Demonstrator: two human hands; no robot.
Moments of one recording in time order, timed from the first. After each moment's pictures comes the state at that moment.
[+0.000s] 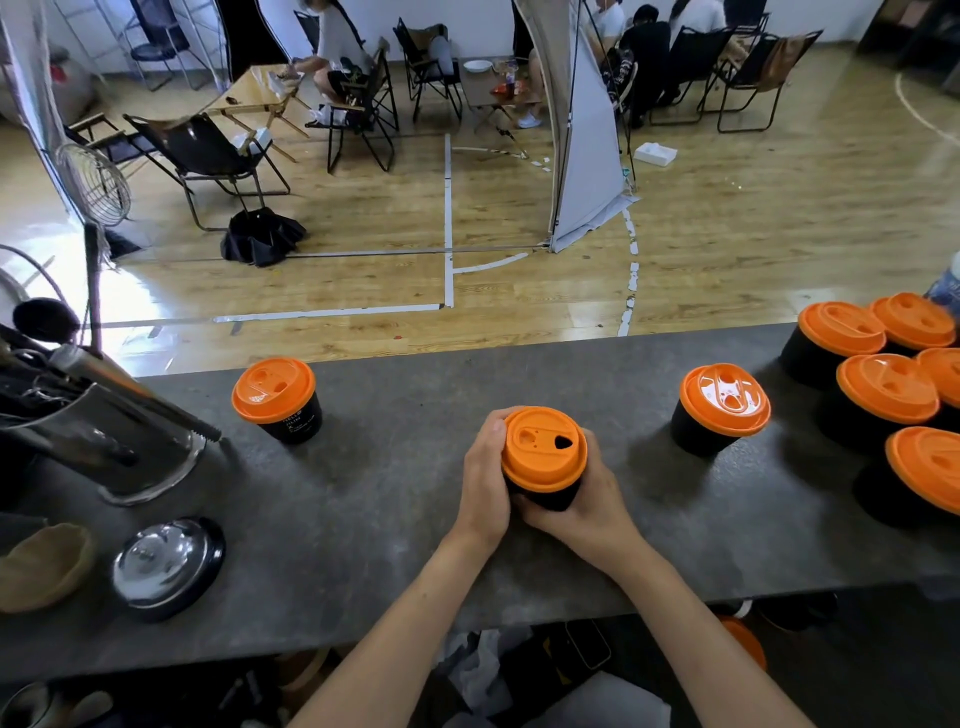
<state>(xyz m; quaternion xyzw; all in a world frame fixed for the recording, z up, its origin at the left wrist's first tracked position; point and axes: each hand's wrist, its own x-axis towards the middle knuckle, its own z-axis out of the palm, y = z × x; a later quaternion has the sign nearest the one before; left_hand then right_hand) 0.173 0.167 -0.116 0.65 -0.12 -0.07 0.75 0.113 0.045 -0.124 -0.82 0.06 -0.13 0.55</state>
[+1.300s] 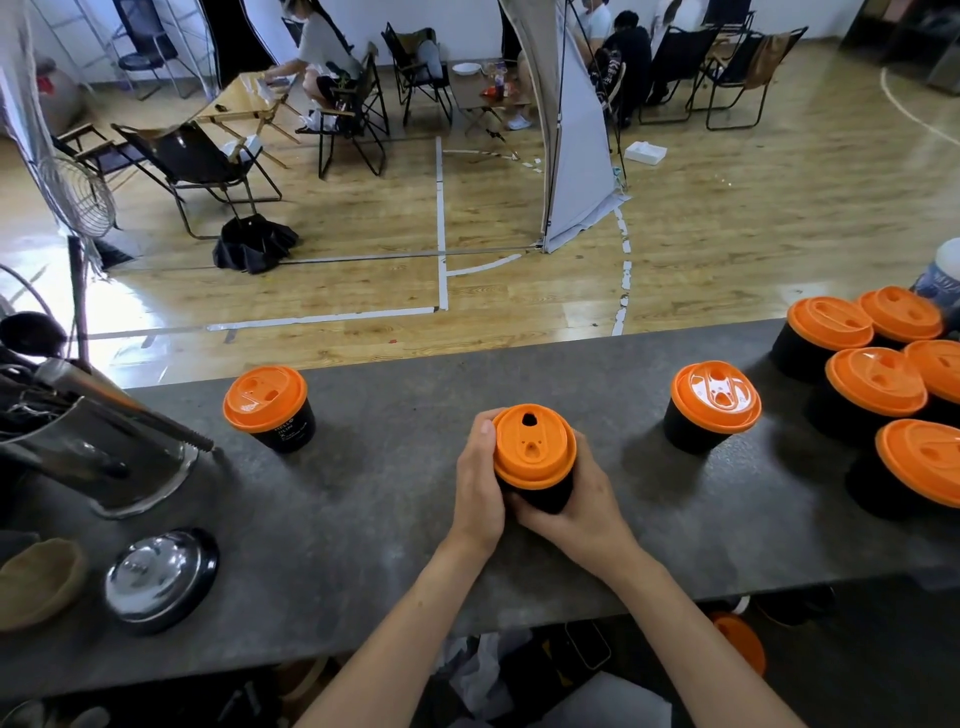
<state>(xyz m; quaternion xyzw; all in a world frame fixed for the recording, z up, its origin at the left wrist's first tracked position) 0.168 0.167 -0.113 0.65 -0.13 -0.05 0.75 0.111 0.049 -0.122 -0.82 0.04 -0.14 0.55</state>
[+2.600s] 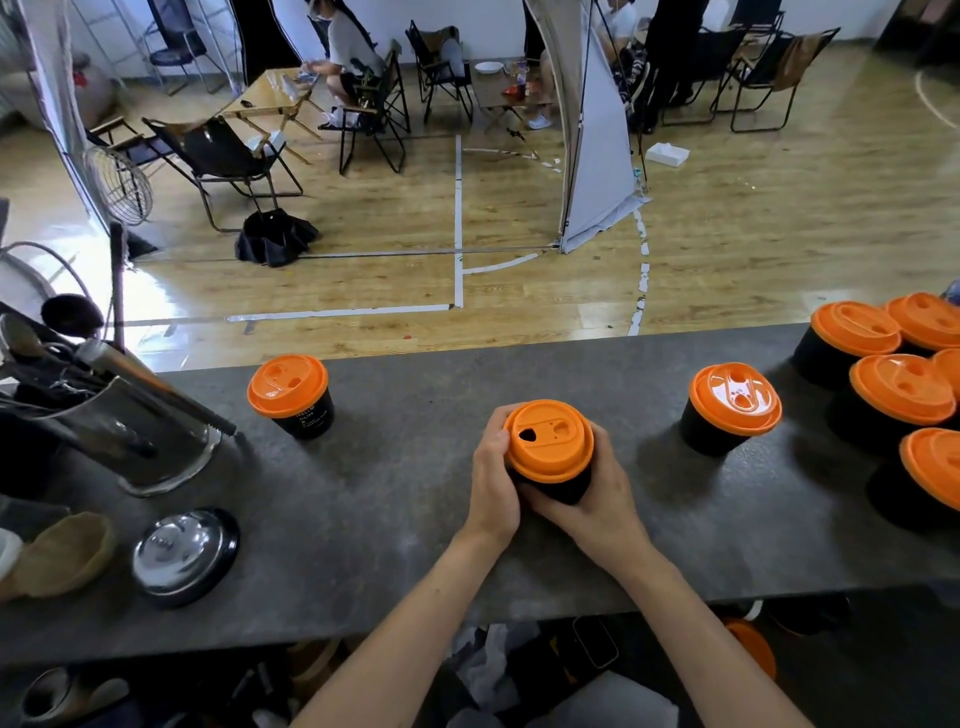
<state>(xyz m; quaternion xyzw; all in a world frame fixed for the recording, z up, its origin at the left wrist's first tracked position) 0.169 0.167 -0.116 0.63 -0.13 -0.05 0.76 0.112 0.050 -0.122 -0.82 0.05 -0.16 0.55</state>
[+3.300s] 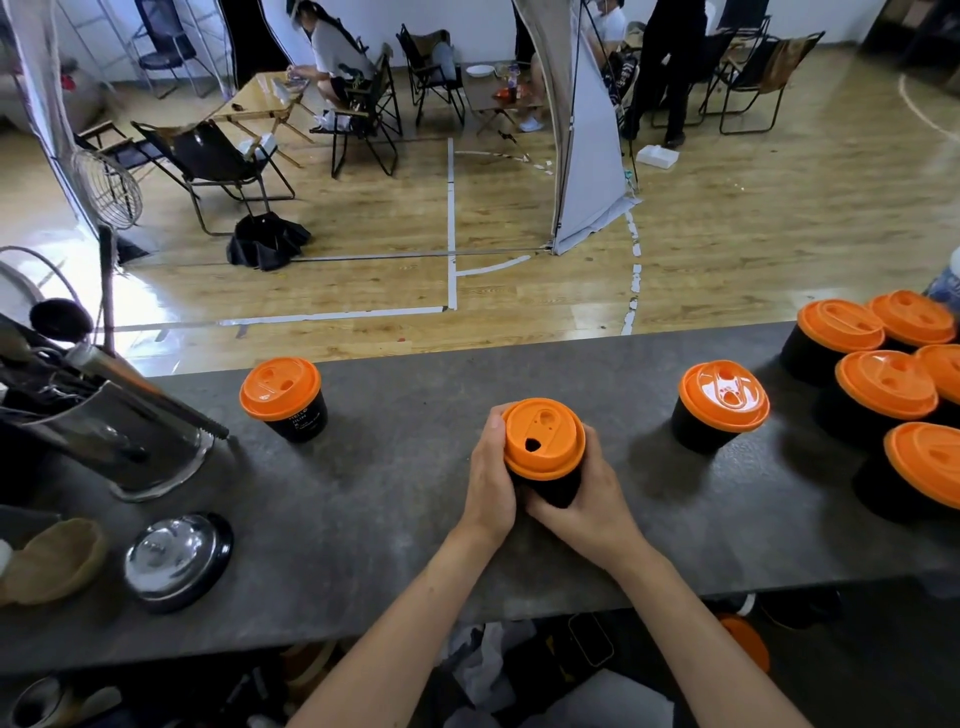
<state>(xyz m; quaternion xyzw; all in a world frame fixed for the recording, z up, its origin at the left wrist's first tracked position) 0.171 0.164 -0.119 0.65 -0.13 -0.07 0.75 0.112 0.049 -0.120 -0.82 0.04 -0.16 0.55</state>
